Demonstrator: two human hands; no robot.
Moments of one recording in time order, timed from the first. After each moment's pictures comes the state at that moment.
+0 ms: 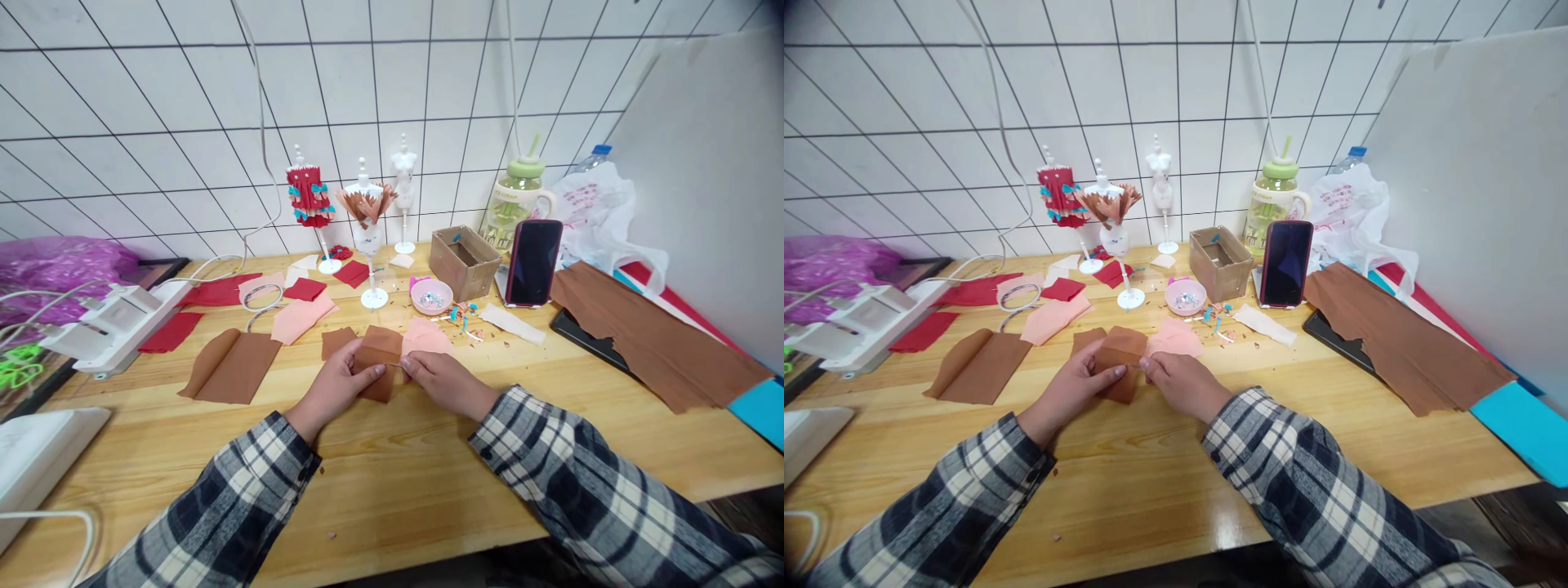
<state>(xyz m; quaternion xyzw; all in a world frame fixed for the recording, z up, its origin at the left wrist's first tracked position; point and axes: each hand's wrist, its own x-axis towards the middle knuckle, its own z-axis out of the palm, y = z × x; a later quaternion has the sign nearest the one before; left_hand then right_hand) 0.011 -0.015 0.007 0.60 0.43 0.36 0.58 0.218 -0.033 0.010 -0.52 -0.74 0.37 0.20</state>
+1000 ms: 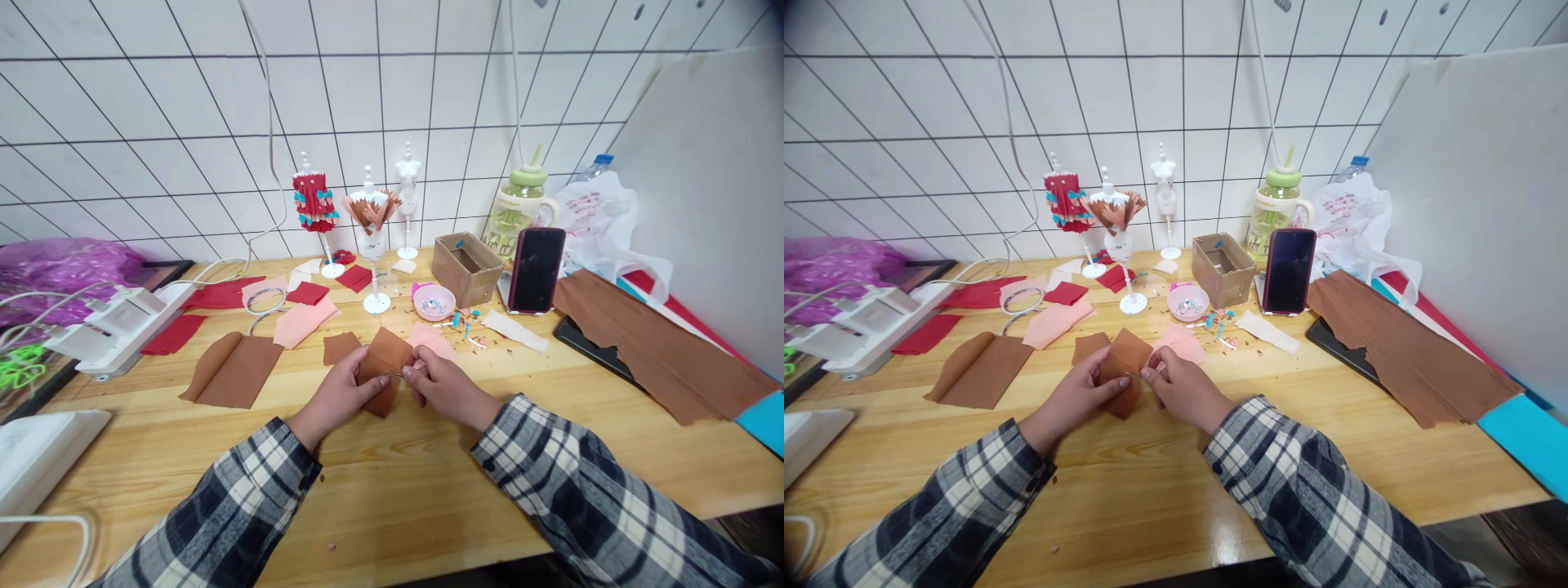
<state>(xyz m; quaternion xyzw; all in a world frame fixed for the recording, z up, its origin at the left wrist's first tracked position) 0.013 -0.017 0.006 0.63 0.40 0.34 0.57 0.214 -0.038 0.011 -0.51 -0.69 0.44 0.26</state>
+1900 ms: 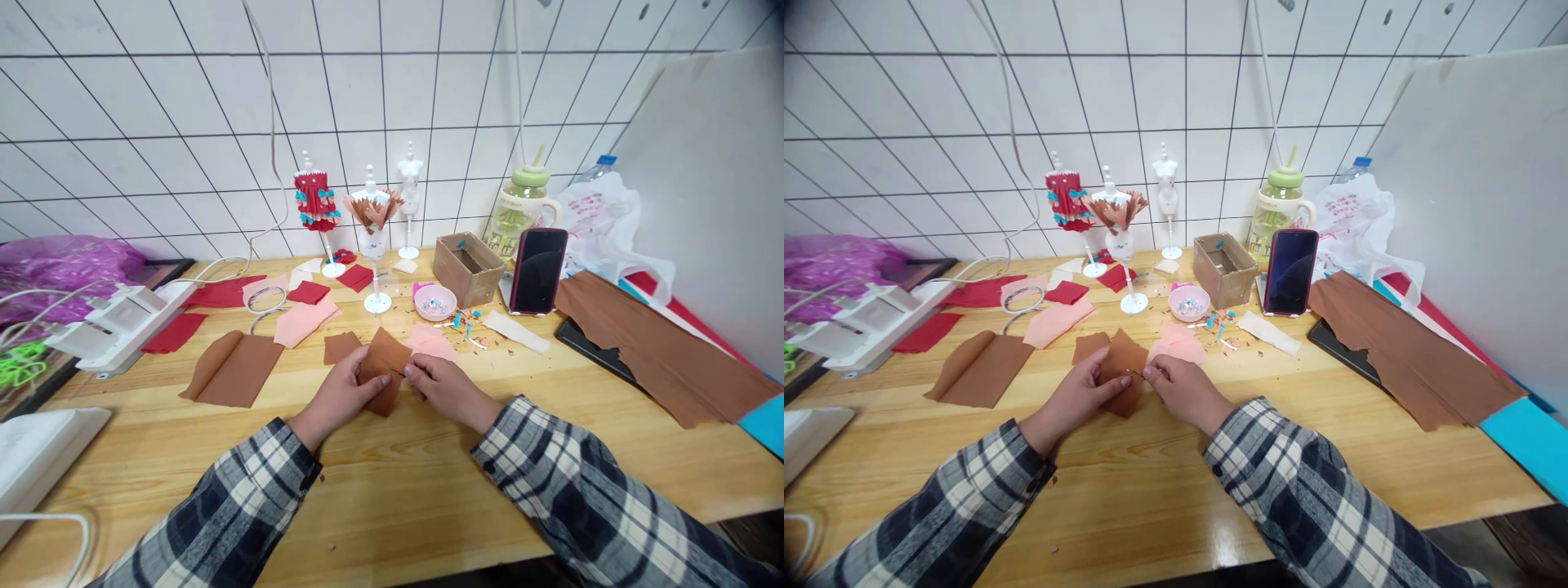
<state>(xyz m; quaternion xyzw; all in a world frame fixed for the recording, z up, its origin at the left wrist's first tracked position) 0.015 -0.018 0.007 0.63 0.42 0.35 0.56 0.214 -0.034 0.005 -0.51 -0.70 0.42 0.25</state>
